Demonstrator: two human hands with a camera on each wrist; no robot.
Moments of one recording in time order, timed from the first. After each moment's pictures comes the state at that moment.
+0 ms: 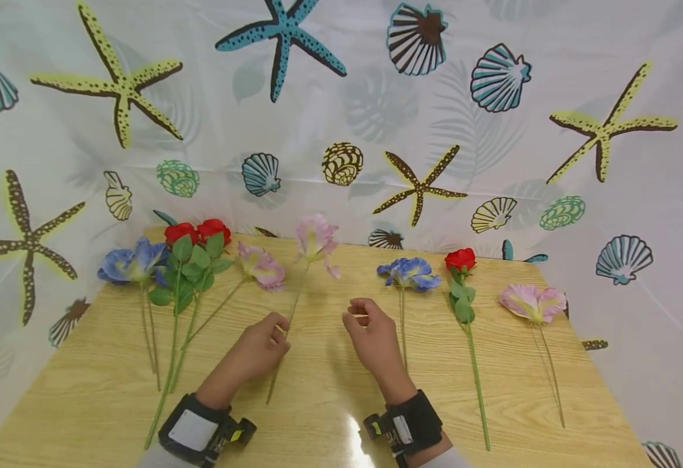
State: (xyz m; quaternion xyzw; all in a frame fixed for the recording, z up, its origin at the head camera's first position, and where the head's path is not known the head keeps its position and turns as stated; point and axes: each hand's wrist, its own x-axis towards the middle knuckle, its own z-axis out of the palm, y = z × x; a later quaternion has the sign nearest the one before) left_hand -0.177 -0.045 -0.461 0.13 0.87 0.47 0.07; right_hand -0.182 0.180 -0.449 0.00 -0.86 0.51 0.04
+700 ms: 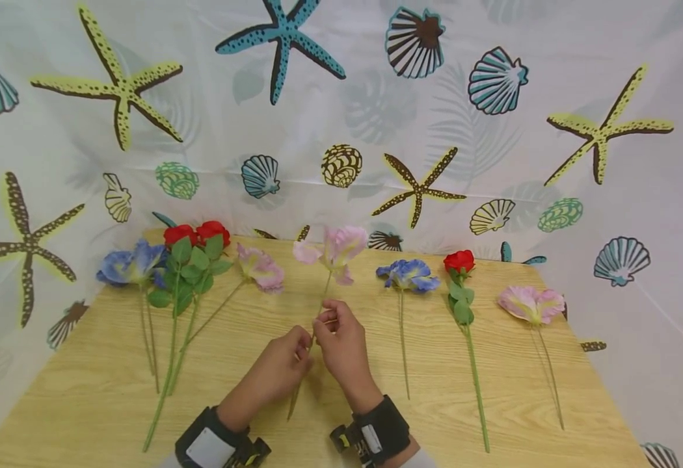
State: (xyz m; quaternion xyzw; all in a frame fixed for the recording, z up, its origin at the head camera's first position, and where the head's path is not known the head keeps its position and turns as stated) left_hand -0.155 -0.012 -0.452 0.20 0.86 0.47 0.05; right_hand -0.160 0.123 -0.421 0.03 -0.79 0.61 0.04
